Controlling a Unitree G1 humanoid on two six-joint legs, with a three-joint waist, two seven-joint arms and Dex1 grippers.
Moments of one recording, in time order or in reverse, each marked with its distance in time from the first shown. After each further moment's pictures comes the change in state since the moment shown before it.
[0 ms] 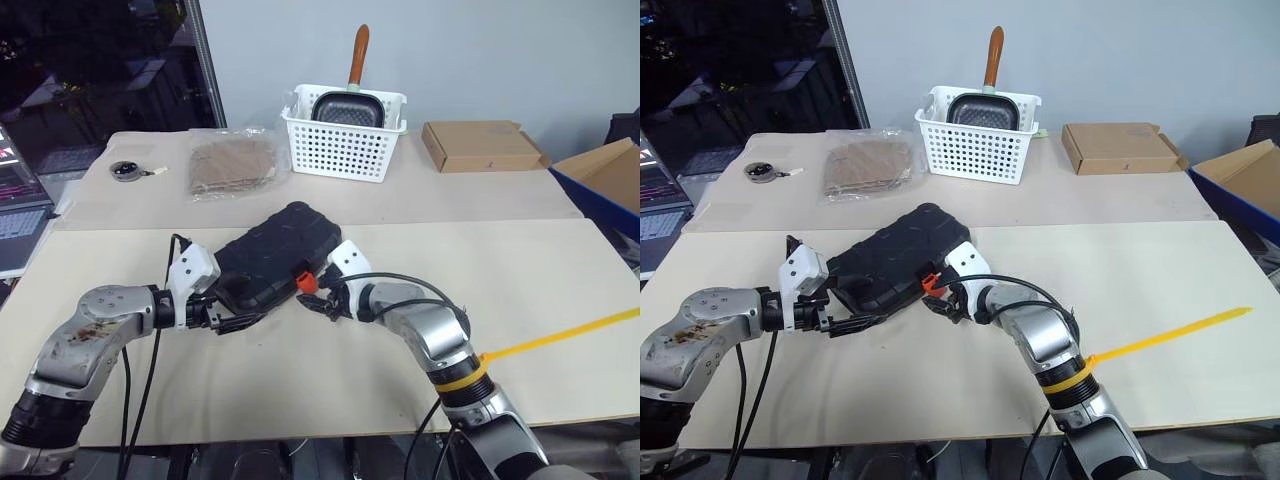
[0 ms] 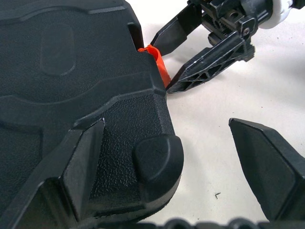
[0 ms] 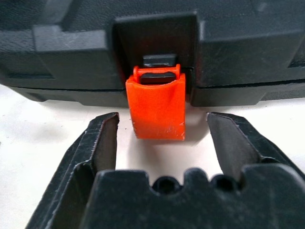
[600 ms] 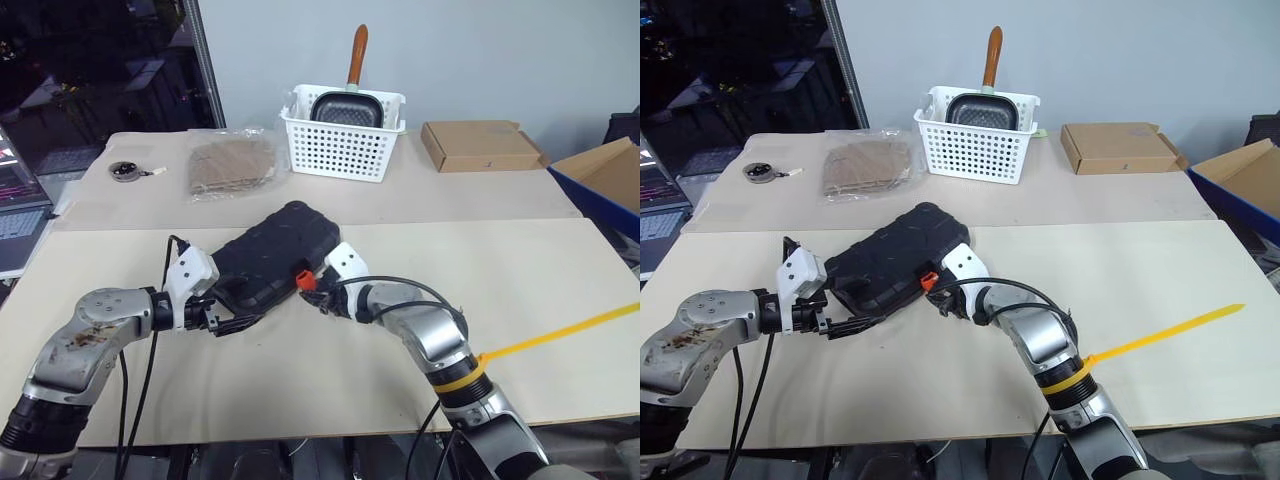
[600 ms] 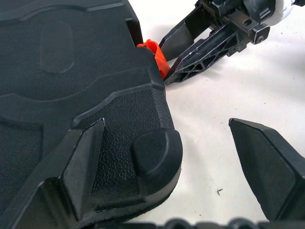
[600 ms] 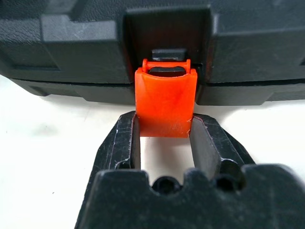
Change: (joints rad) left arm 0.019 0.000 0.012 -0.012 0.016 -0.009 0.003; right arm 0.000 0.004 0.002 -0.012 -0.007 -0.049 0.021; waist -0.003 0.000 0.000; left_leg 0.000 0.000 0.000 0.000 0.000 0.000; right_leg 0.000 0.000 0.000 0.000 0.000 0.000
